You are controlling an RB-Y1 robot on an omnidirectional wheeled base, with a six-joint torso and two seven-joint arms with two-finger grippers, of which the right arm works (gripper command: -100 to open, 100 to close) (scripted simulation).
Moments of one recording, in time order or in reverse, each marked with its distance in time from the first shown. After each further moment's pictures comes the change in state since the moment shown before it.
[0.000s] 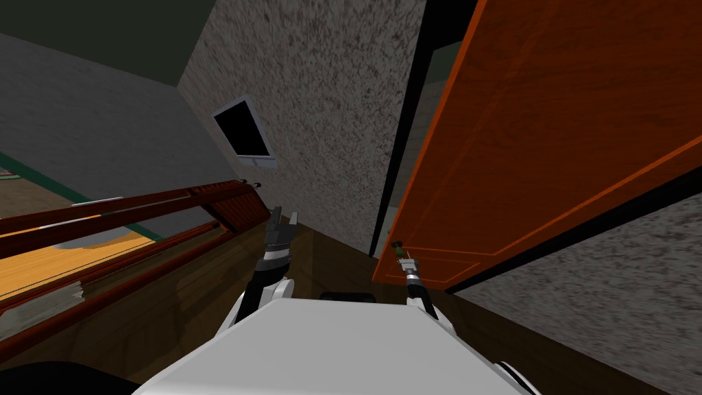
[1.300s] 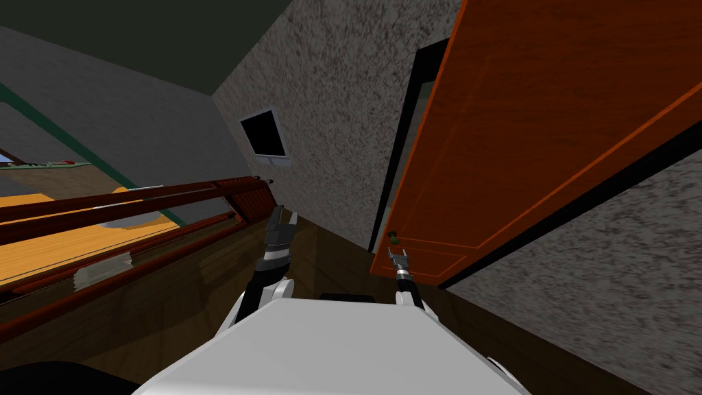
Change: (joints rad) arm 0.003 0.047 0.096 -0.112 -0.116 0.017 -0.315
